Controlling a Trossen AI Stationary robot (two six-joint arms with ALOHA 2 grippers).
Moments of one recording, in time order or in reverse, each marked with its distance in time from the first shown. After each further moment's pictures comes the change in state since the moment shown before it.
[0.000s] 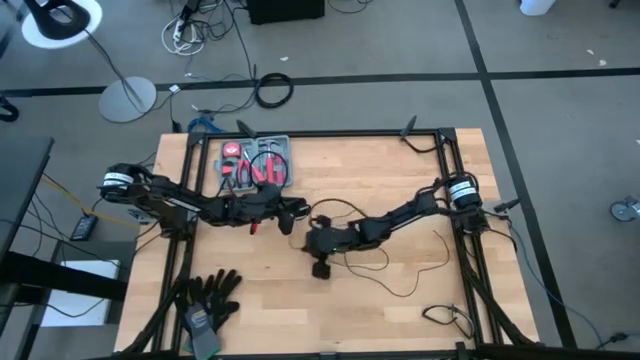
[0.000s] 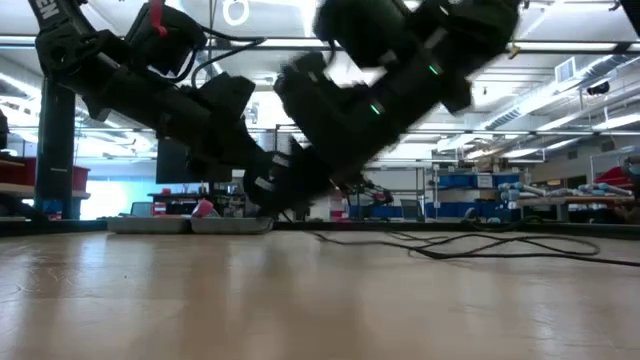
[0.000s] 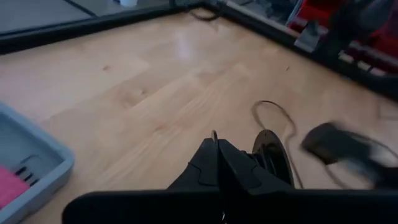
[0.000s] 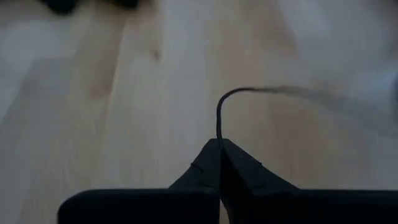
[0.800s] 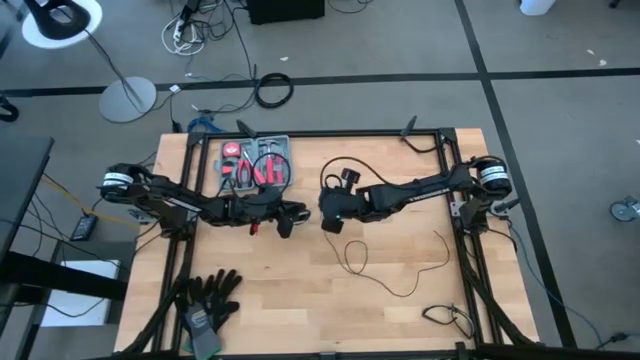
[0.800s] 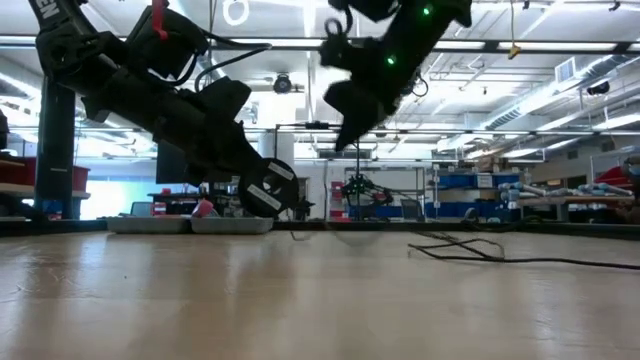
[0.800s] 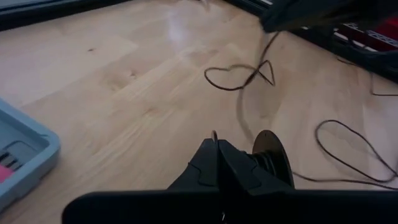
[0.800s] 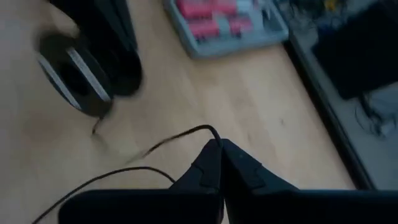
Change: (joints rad) left arm 0.000 0.000 0.002 -0.040 0.072 0.004; right arm -0.120 -0.259 0.105 -0.657 0.439 -0.056
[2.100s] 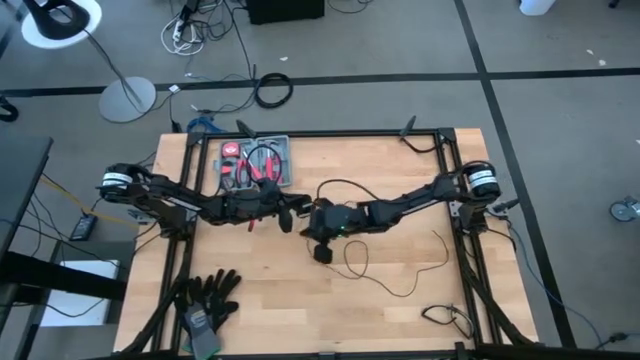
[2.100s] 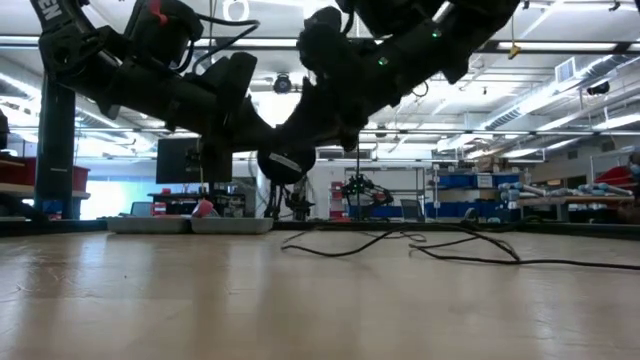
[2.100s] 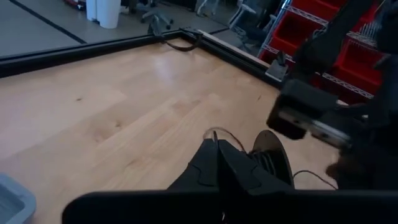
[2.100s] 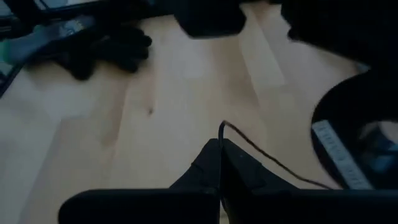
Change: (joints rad) left arm 0.020 0.001 0.000 0.192 -0.012 0.021; right arm 0.038 0.082 -0.177 0.674 -0.517 0.063
